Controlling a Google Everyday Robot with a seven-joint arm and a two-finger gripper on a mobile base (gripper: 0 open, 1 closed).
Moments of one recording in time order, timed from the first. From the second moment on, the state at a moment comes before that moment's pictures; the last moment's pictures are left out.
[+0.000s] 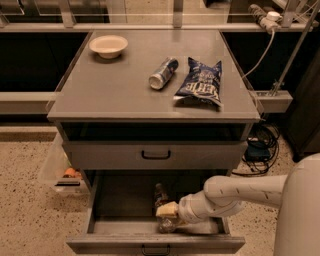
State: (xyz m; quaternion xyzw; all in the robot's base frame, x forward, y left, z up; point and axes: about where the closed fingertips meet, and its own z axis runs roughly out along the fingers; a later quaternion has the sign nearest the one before) arm 0.465 -0.051 0.410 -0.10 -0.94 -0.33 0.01
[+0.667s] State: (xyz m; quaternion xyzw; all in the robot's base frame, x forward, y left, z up) arm 0.465 -0.051 0.407 -0.11 -0.94 -0.33 0.01
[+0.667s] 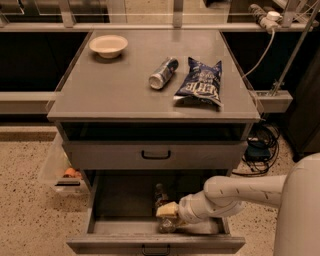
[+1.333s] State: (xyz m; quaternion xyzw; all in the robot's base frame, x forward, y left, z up) arm 0.465 -0.051 0.407 -0.11 -0.94 -0.33 0.01
